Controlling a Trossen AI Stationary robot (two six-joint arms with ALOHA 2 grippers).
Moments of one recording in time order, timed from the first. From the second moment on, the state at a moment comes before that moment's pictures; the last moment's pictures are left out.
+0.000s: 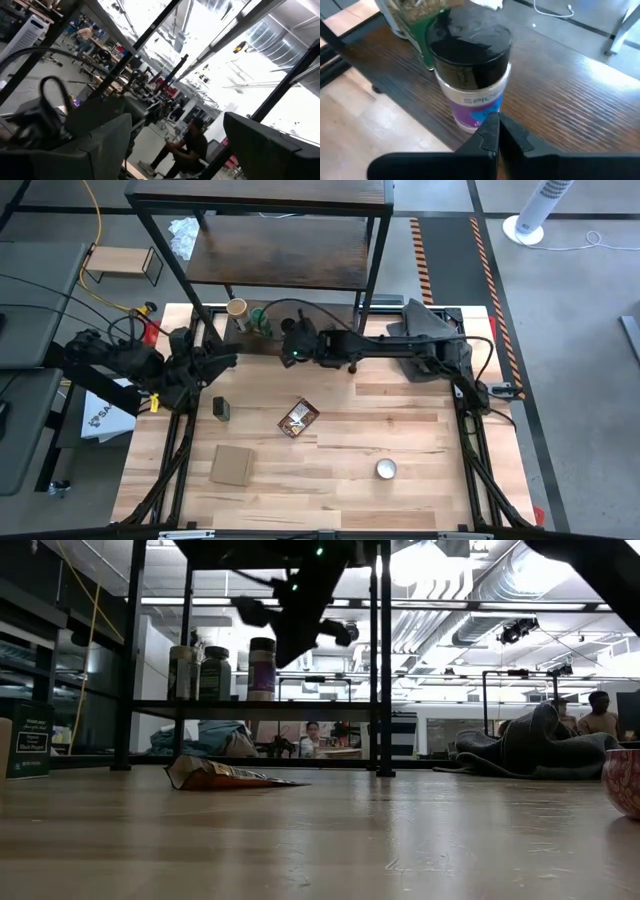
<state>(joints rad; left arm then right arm) -0.40 0.62 0.70 0.28 -0.64 -0.52 -0.10 2.19 2.01 -0.71 0.61 0.63</state>
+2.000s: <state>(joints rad) -0.42 0.90 0.70 -0.79 -0.18 -1.55 0.18 1.86 2.01 -1.34 0.55 0.50</state>
